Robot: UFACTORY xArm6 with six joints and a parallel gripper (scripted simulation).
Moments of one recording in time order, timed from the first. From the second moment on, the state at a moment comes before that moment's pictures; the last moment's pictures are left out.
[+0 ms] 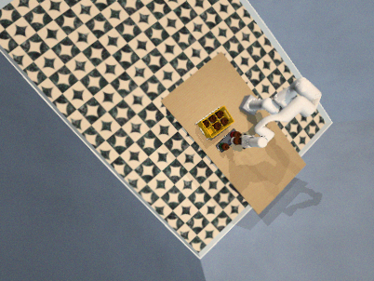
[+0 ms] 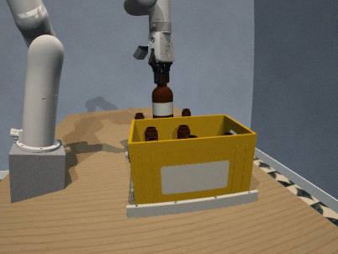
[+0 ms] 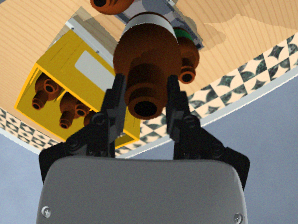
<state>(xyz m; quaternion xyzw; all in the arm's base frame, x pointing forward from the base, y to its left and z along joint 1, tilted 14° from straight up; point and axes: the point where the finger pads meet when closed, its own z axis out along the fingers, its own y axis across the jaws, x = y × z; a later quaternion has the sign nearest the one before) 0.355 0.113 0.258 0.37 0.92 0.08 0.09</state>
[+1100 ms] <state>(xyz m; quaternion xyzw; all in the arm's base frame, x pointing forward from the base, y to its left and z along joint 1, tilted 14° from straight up) 0.348 0.110 0.287 0.37 0.92 0.08 0.09</state>
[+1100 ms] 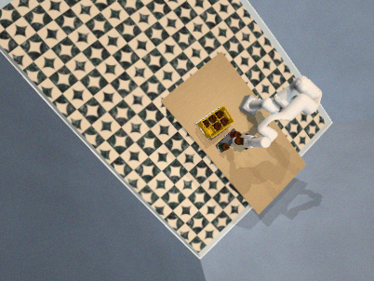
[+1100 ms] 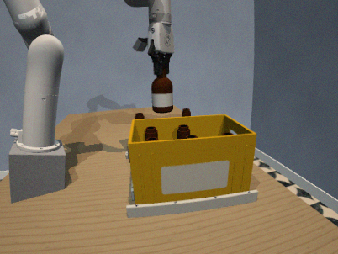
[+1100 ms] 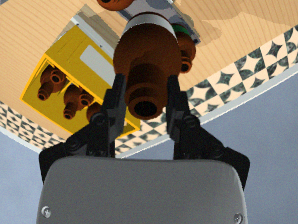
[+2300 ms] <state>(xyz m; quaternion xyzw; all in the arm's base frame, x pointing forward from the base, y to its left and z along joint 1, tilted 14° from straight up) 0.346 0.109 0.294 0.37 0.92 0.08 0.09</state>
